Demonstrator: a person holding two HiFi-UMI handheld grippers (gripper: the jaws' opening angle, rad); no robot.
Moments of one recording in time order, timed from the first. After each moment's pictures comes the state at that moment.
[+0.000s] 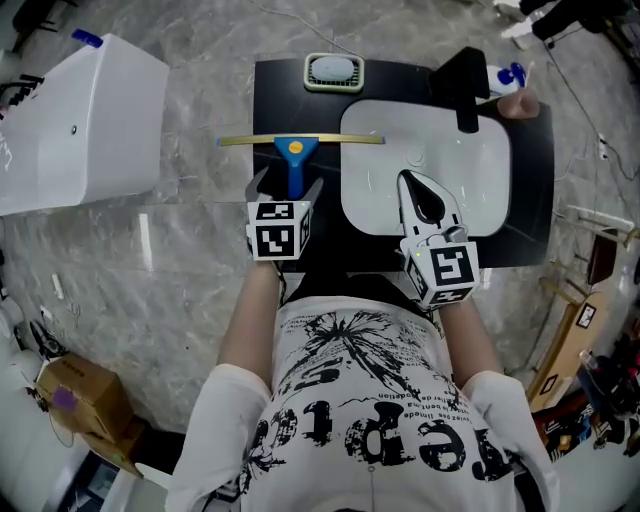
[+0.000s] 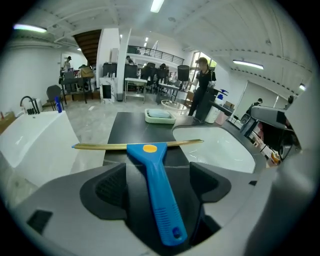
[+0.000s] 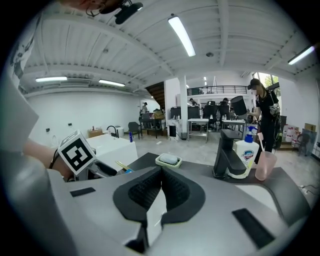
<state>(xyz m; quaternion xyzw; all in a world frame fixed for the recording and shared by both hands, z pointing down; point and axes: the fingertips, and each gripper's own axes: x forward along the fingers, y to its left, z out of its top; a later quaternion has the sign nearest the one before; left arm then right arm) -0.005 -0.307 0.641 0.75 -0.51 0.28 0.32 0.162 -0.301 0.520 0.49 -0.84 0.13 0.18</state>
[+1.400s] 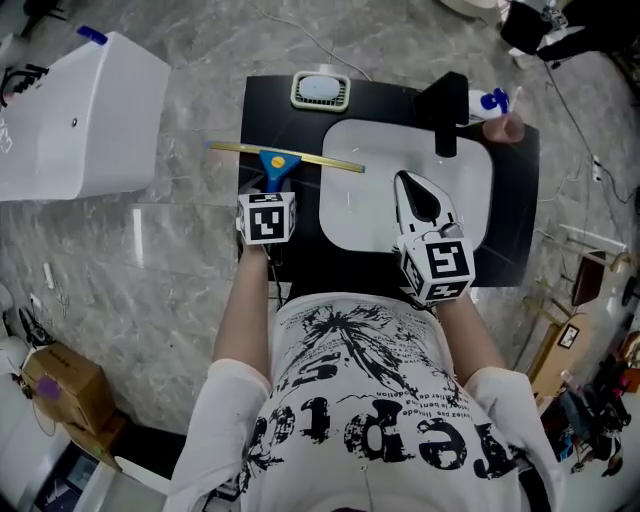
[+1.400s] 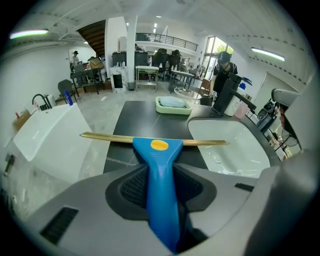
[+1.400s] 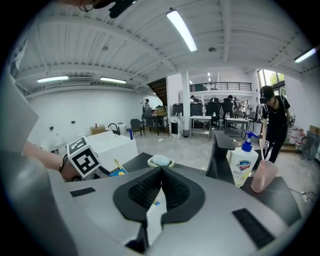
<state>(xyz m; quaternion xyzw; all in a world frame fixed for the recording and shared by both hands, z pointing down) -0.009 -0.329 0.671 0.67 -0.55 0.34 0.36 0.201 -0.343 0.506 0.47 -0.85 0.14 0.20</state>
